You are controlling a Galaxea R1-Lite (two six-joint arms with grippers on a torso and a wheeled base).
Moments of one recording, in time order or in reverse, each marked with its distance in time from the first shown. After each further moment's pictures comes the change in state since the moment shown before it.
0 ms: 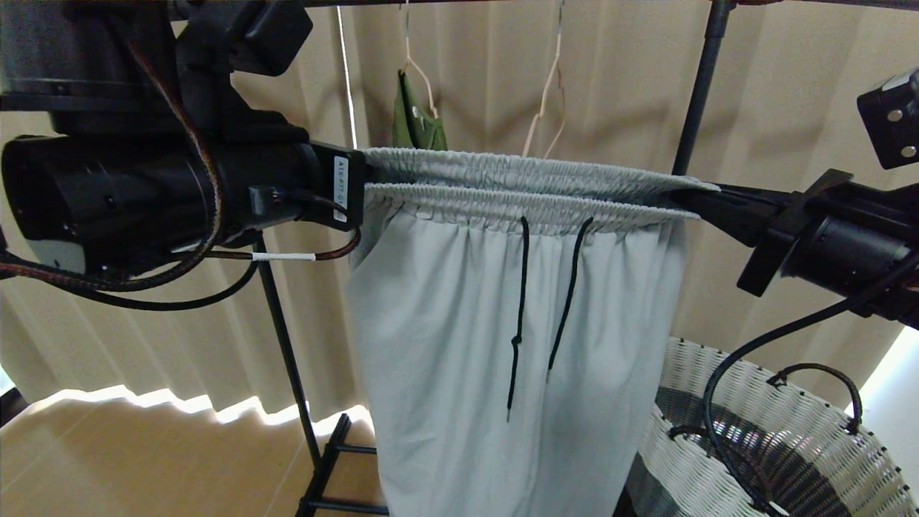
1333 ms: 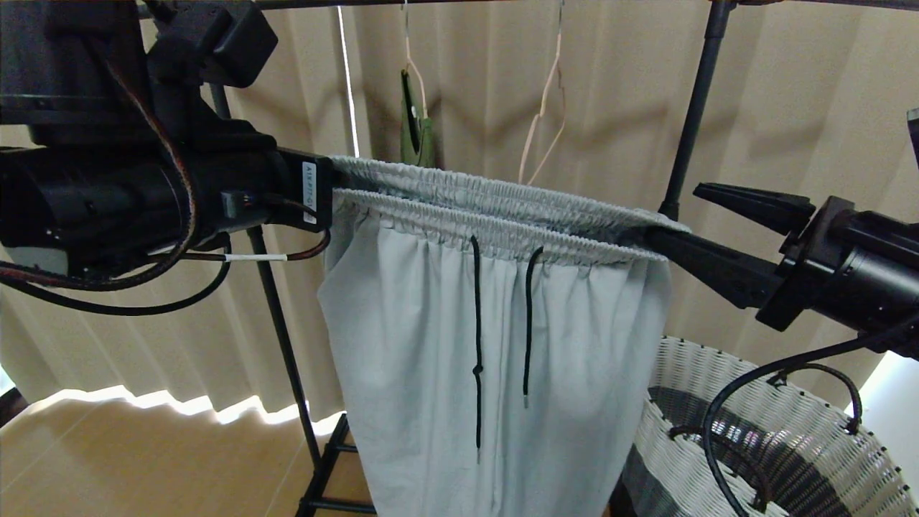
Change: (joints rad) left arm 0.078 -0.021 0.042 -0.008 0.009 -0.002; right arm 0.008 -0.027 0.137 -0.172 0.149 0.137
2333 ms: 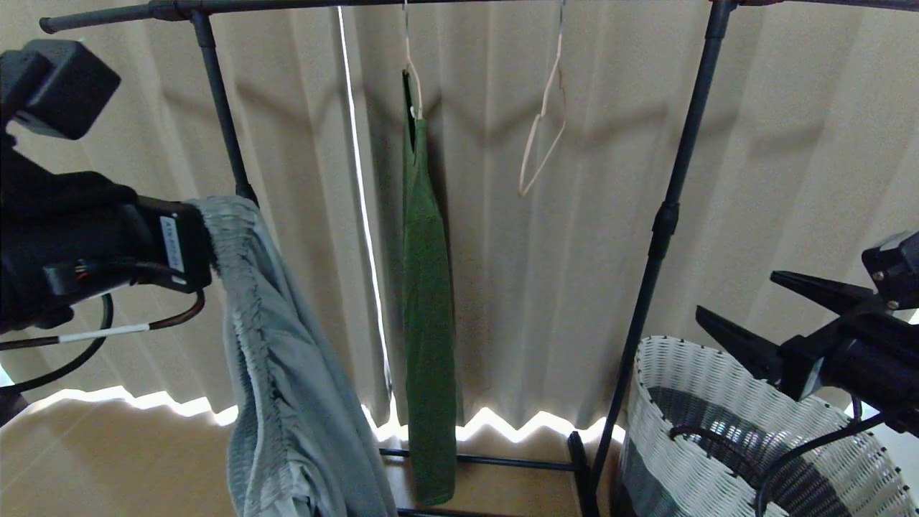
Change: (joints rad) left arm 0.131 -0.257 0.274 -0.016 -0.094 -0.003; right arm -0.162 -0.058 0.269 0.003 -0.290 -0.193
